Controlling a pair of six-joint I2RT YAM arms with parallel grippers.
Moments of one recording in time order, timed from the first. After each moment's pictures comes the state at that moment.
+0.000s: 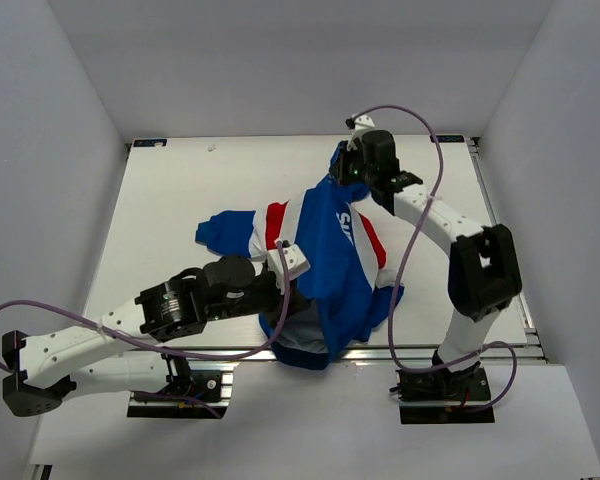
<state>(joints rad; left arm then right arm) -1.21 0.91 0.99 -0.47 0.02 -0.22 0.46 1.76 1.38 -0.01 -0.14 0.20</state>
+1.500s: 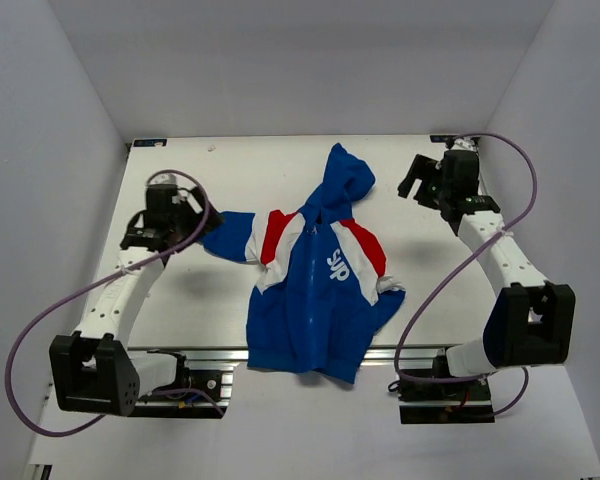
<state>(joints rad) -0.14 1.19 0.93 -0.45 0.06 -0.63 0.10 1.44 1.13 -0.25 -0.05 0.36</state>
